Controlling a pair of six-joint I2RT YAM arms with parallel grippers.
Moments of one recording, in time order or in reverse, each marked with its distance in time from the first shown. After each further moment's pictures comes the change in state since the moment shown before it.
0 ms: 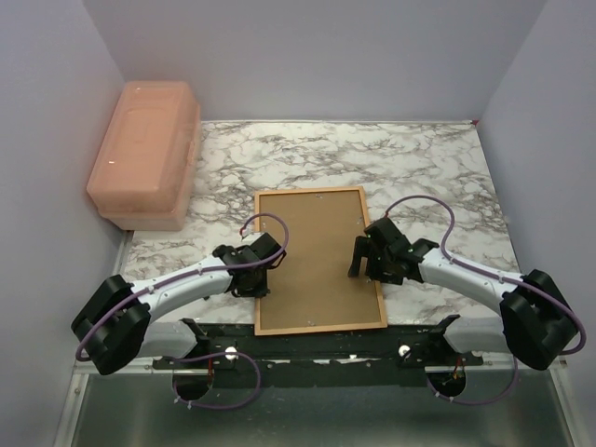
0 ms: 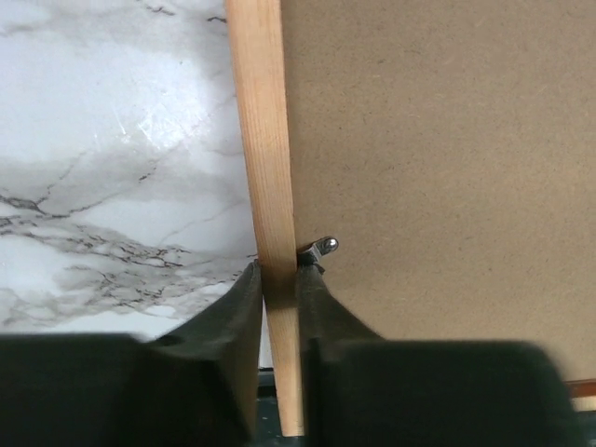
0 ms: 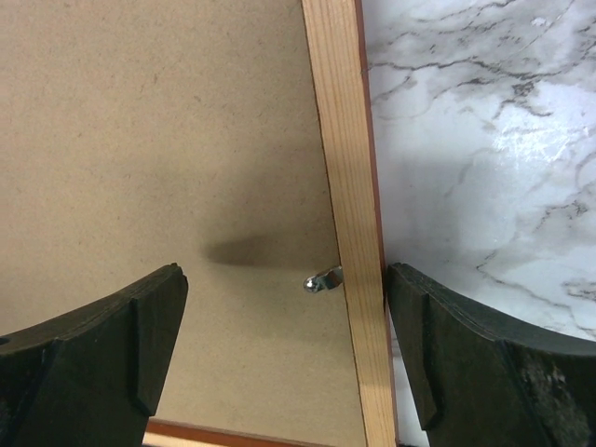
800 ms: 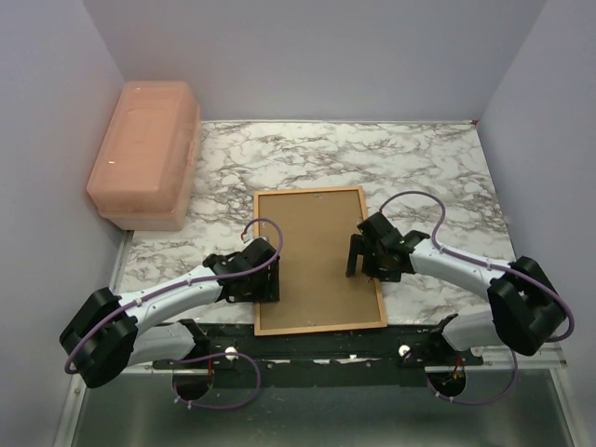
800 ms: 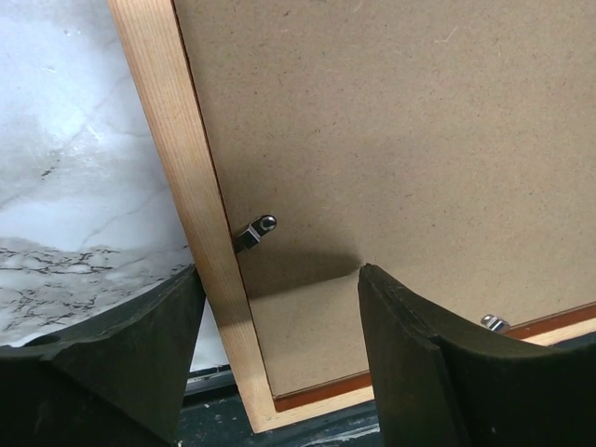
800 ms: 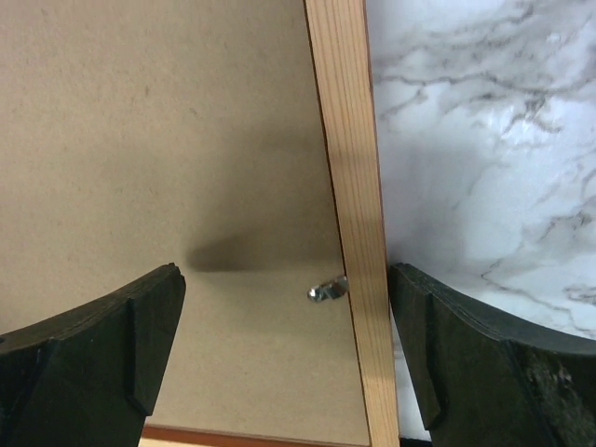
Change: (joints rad) left arm 0.003 -0.116 -0.105 0.129 0.143 0.010; right arm 0.002 0.068 0.060 -0.058 -0.004 -0.003
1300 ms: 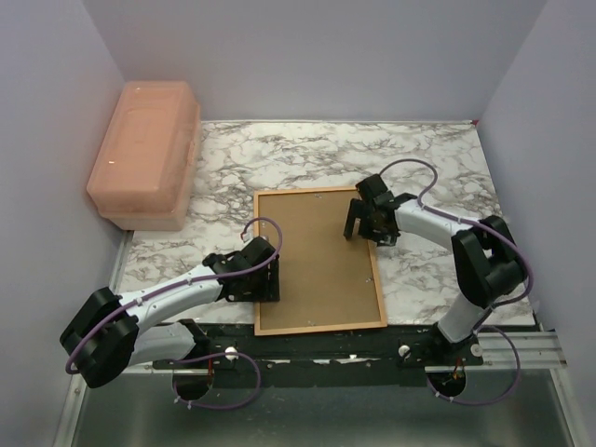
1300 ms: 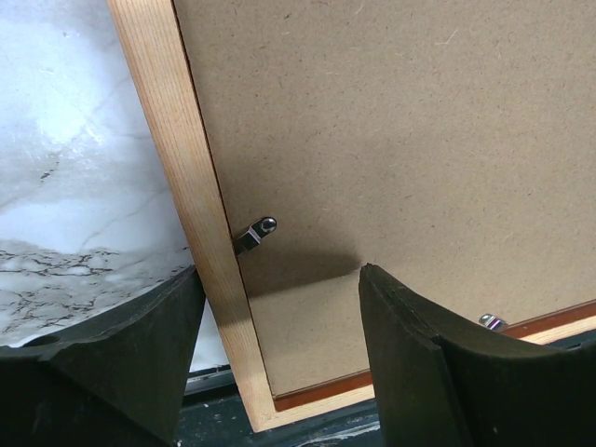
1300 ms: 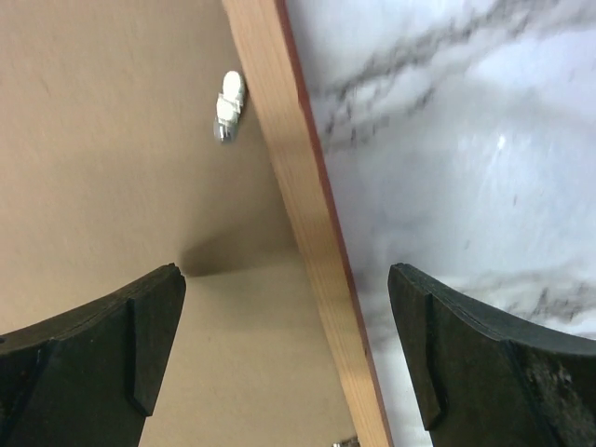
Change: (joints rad) left arm 0.012 0.006 0.000 0.007 0.020 0.006; right arm -0.163 0.322 0.314 0.003 0.055 -0.121
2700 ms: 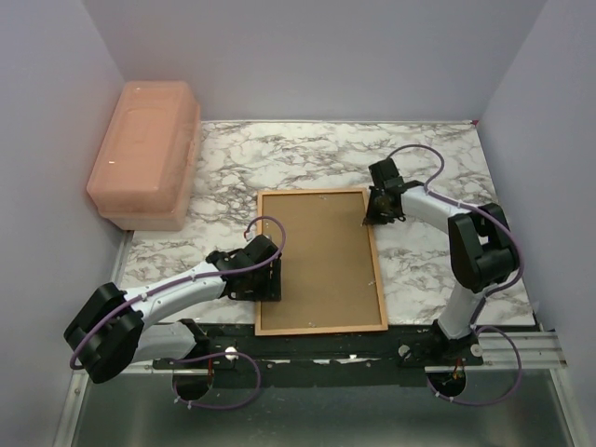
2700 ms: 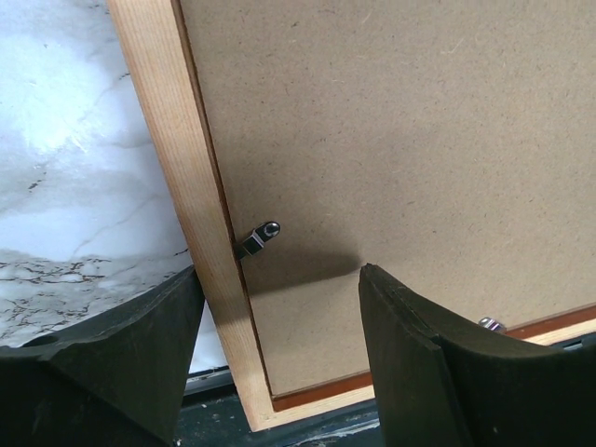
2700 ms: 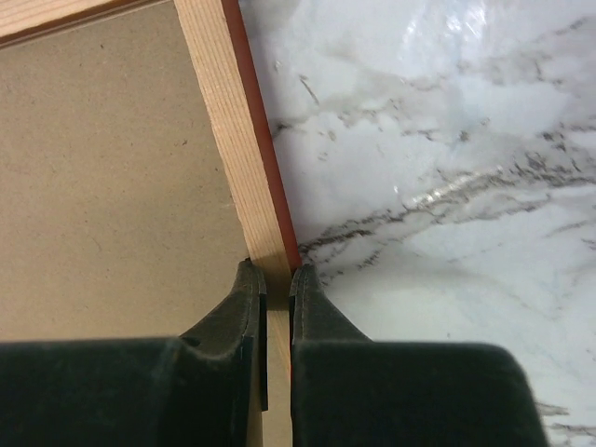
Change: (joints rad) left arm 0.002 0.037 0.026 -0.002 0.013 0.019; right arm -0.140 0.150 0.156 0.080 -0.037 -0.142
